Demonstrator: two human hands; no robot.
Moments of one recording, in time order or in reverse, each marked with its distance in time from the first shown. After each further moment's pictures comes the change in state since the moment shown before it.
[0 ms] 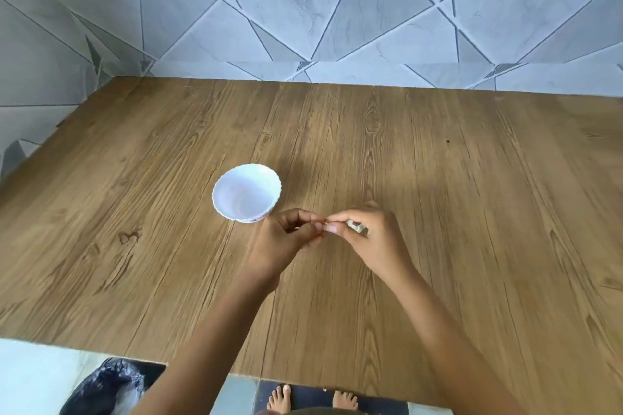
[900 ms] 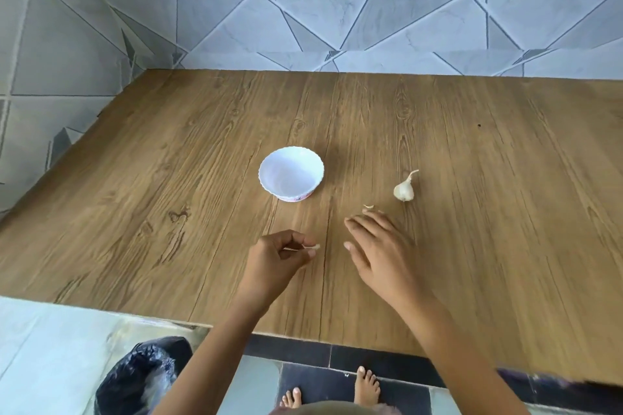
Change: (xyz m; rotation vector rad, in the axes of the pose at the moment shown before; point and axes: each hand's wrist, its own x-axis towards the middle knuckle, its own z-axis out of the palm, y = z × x) left_hand -0.064 -0.027 -0.074 0.304 0.109 0.001; right_hand -0.051 -0.040 0.050 -0.645 -0.036 -0.172
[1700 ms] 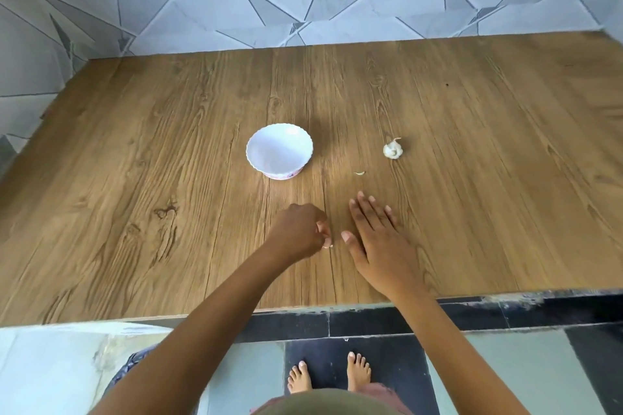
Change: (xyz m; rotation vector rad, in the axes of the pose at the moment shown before) left_hand 0.022 0.023 0.007 0.805 -0.423 0.218; right_hand -0.041 -0.036 0.022 -0.045 -0.235 0.358
